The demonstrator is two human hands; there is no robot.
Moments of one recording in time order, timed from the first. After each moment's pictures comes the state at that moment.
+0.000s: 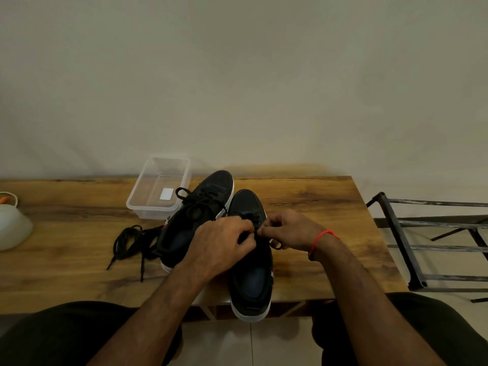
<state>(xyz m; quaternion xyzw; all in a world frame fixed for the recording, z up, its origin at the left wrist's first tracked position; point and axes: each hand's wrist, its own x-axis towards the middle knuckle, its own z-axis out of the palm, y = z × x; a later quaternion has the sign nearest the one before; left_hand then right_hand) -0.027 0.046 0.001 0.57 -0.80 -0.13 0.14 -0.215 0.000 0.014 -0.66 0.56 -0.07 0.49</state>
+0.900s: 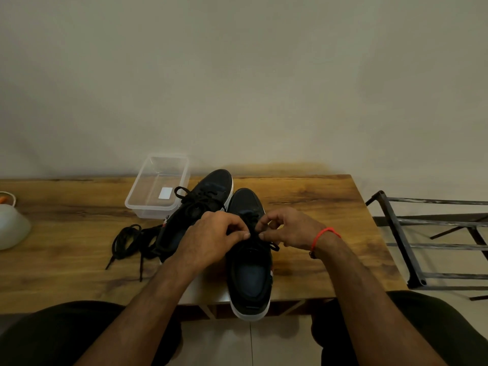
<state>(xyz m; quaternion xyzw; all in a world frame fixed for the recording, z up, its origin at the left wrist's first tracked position) -0.013 0.035 0.002 0.61 -0.72 -0.29 0.14 -0.220 0.000 0.018 -0.70 0.54 -0.07 0.46</state>
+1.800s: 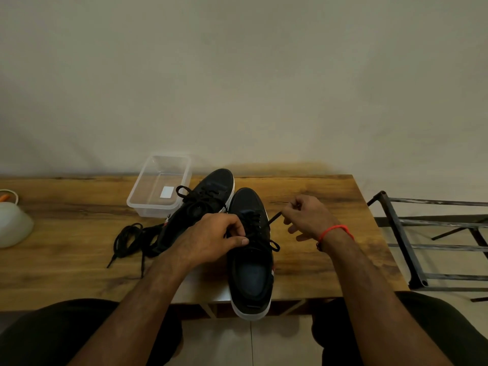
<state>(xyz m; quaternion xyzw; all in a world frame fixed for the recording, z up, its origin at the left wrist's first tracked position) -0.004 0.033 0.005 0.59 -0.72 -0.35 0.11 -0.232 -0.004 0.022 -0.58 0.68 -0.18 0.41</state>
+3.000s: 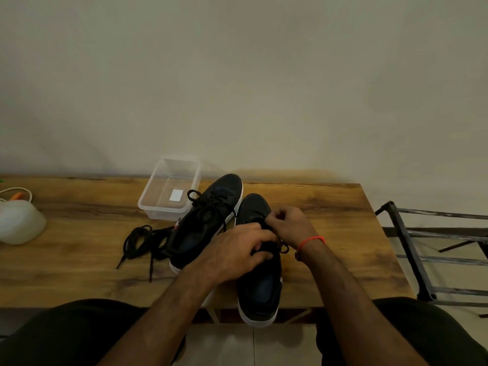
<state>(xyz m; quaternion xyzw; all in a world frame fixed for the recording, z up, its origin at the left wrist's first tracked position) -0.030 0.043 0.004 0.48 -0.83 -0.24 0.12 -0.188 -0.011 -0.003 -0.56 0.68 -0.21 0.42</state>
